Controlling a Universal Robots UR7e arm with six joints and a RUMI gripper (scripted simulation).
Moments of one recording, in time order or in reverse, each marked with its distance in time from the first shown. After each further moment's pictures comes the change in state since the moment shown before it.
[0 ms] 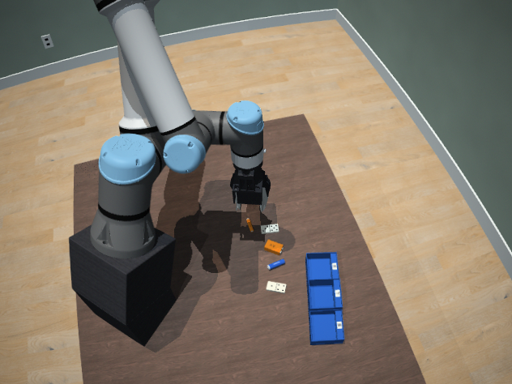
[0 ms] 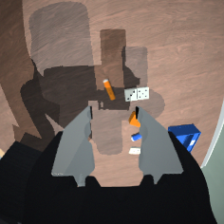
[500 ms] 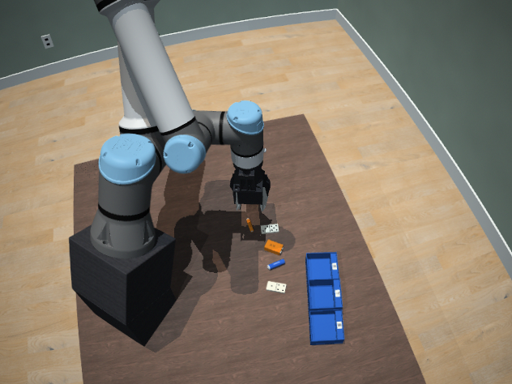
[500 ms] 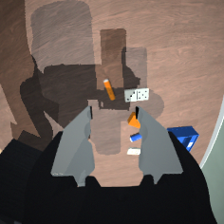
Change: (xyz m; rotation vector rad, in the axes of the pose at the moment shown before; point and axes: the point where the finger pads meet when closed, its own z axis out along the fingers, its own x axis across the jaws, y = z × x) arm 0.000 0.000 0.000 0.000 0.000 -0.030
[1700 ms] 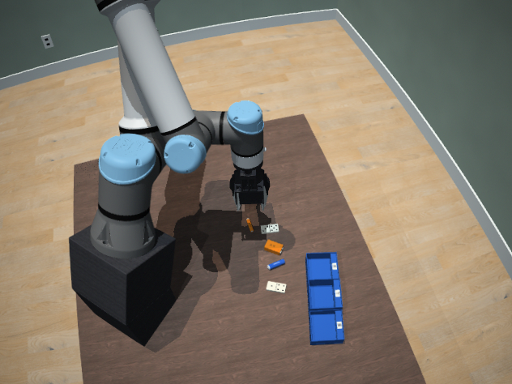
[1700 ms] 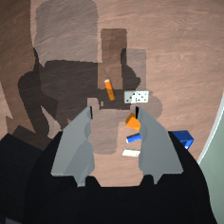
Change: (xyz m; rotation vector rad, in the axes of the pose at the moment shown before) arm -0.001 -0.001 0.000 0.000 0.000 -0.073
